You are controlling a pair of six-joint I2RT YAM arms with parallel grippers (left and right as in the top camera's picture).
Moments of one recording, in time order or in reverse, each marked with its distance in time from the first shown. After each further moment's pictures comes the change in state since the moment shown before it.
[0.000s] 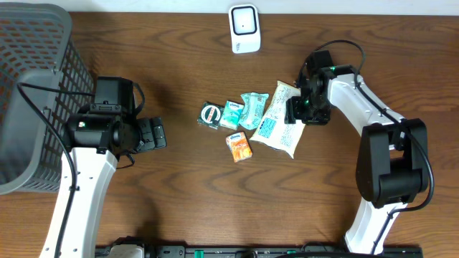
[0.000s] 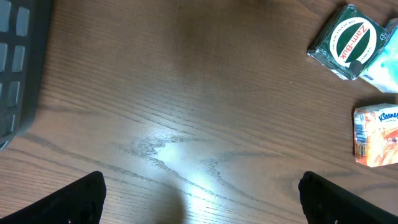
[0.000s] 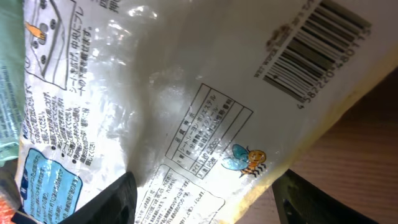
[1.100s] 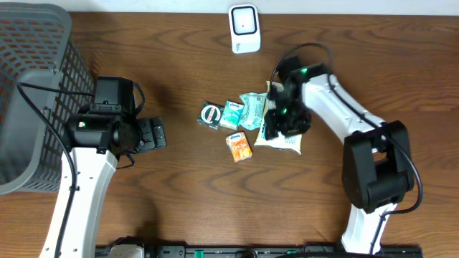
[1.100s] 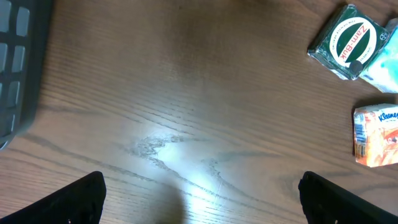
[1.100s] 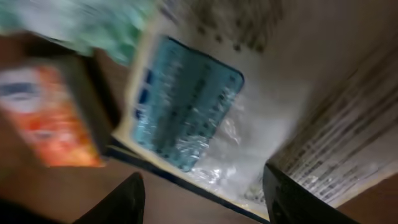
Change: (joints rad) left arm 0.000 0.000 0.000 0.000 0.000 0.000; right arm 0.176 0.000 0.047 -0.201 -0.037 -0.032
